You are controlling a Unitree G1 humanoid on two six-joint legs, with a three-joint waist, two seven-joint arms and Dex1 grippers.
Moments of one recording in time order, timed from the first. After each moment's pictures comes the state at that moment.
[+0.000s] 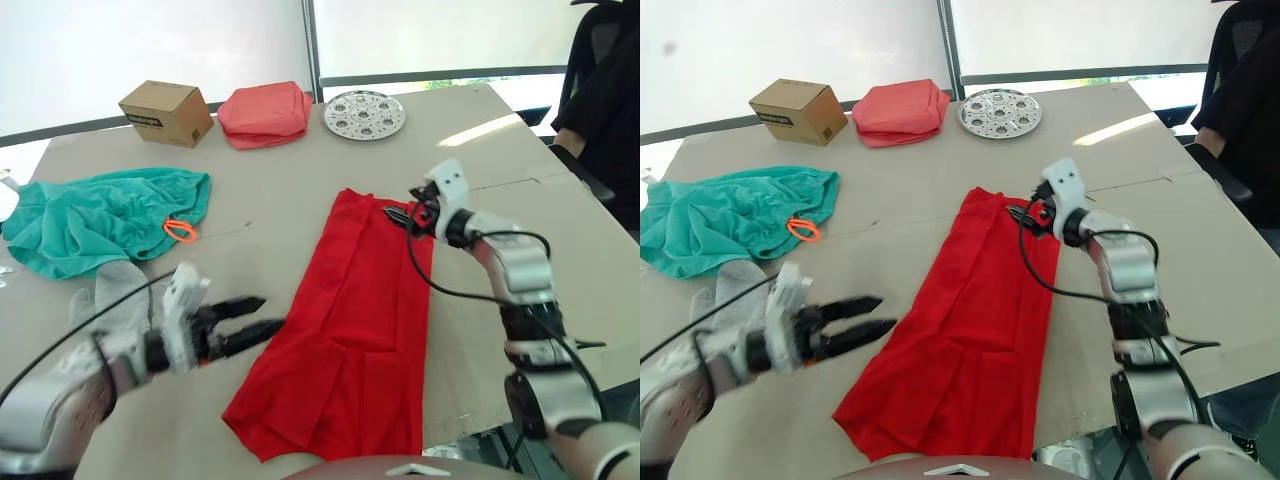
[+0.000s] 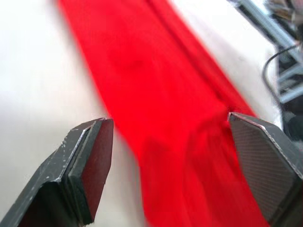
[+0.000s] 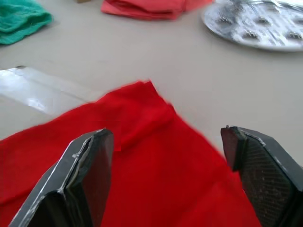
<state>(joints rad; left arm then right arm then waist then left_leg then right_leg) 0.12 0.83 0.26 -0.37 -0.89 0.77 -0.90 -0.57 -0.20 -0.04 -0.04 0.08 0.74 0.58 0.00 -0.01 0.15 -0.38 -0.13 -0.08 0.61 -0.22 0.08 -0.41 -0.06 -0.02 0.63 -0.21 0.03</state>
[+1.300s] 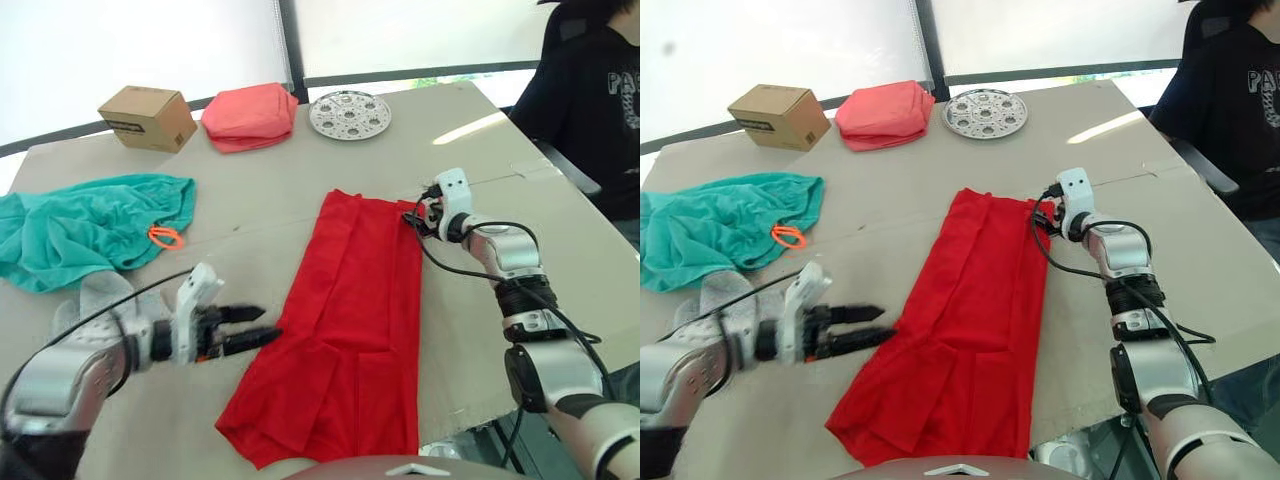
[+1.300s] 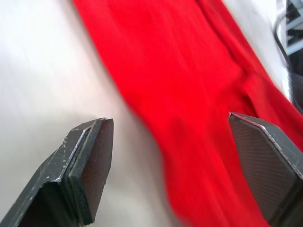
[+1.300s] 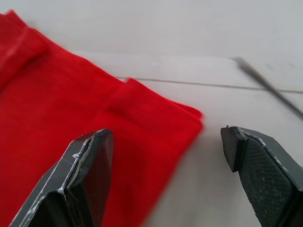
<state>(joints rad) 0.24 0.89 0.32 -0.39 -0.71 0.93 -1.07 -0.81 -0.22 -0.01 0.57 0.10 0.56 0.46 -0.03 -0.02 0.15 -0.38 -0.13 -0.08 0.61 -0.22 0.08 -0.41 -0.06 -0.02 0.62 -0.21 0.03</state>
